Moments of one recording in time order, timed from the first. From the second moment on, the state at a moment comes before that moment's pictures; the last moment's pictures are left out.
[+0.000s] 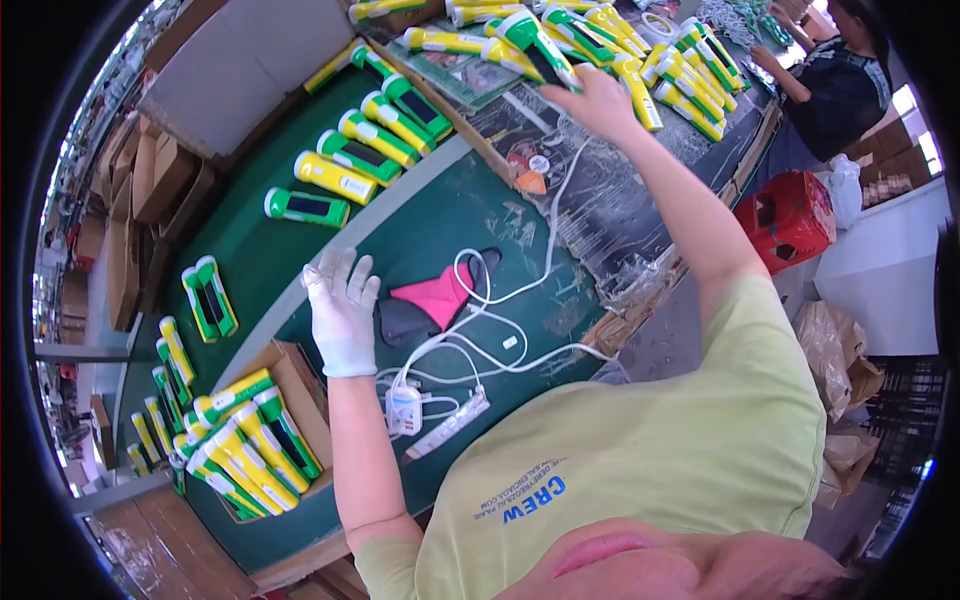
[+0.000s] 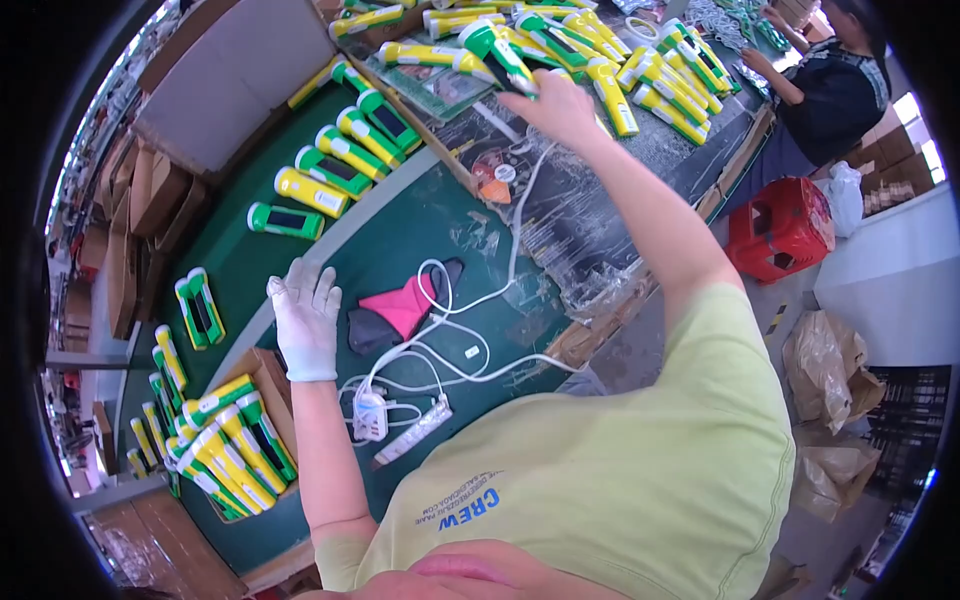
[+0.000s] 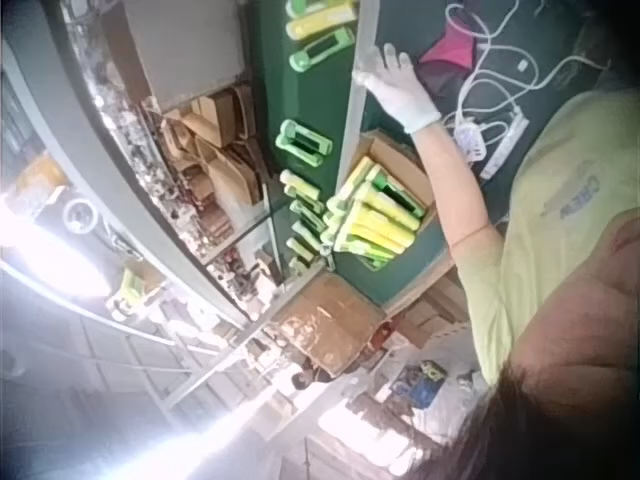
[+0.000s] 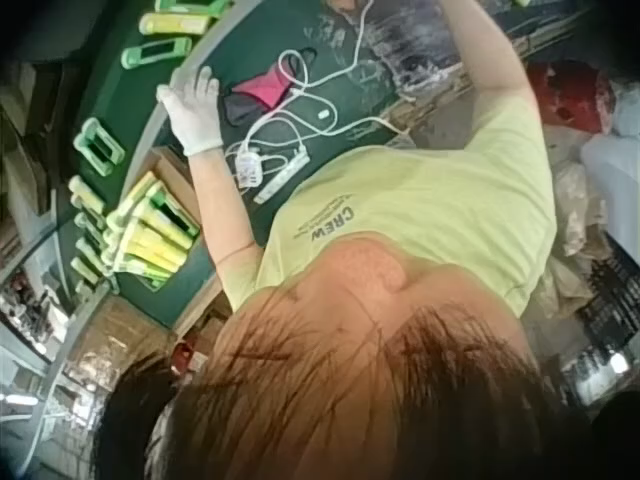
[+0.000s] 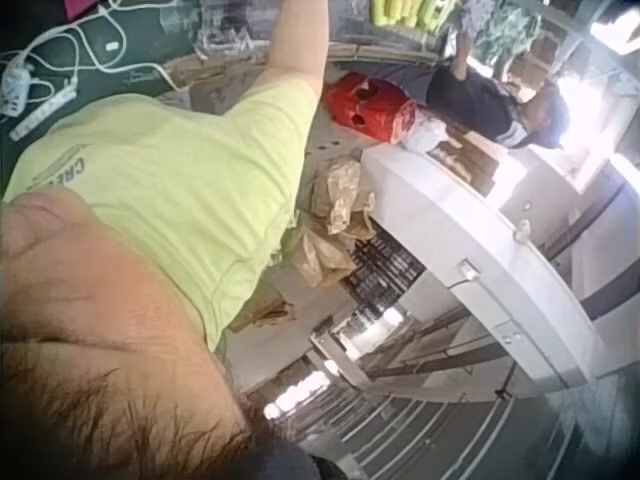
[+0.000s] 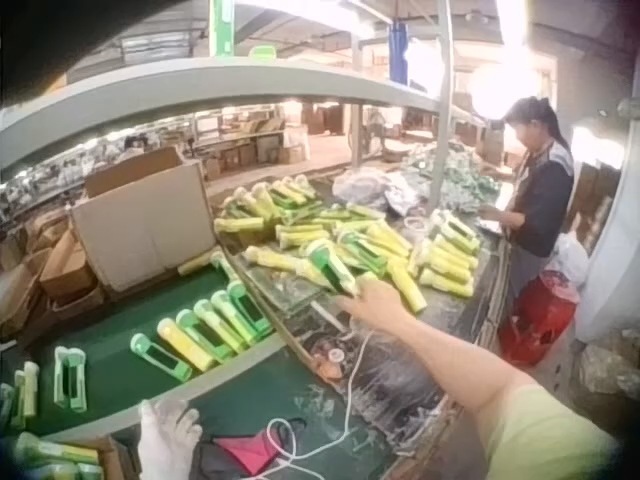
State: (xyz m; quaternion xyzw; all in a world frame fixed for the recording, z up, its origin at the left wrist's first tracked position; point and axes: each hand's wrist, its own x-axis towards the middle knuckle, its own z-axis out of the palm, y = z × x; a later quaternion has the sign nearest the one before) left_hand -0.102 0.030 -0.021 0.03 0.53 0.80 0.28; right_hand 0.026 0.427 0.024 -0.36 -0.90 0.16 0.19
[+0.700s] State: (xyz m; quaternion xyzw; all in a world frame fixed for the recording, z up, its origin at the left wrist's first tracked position) left_hand -0.194 0.076 -0.052 0.22 0.86 0.43 -0.11; right_hand 0.087 0.334 -0.012 -0.20 -0.86 0.37 0.30
